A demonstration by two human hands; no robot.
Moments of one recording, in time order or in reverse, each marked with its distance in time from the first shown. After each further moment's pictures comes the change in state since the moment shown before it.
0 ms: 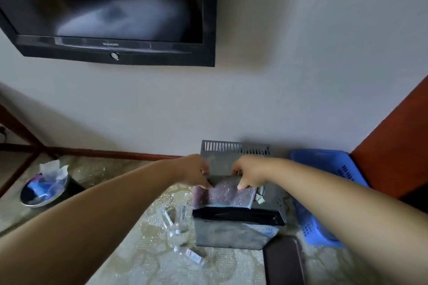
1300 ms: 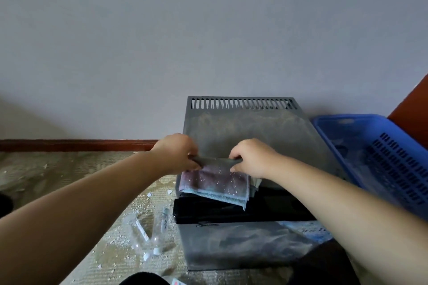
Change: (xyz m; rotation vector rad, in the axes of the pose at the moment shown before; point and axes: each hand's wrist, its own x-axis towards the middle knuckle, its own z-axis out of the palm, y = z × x) left_hand 0.292 -0.197 0.209 0.338 0.375 0.069; right_hand 0.309 0.138 0.239 0.004 0.442 -0.015
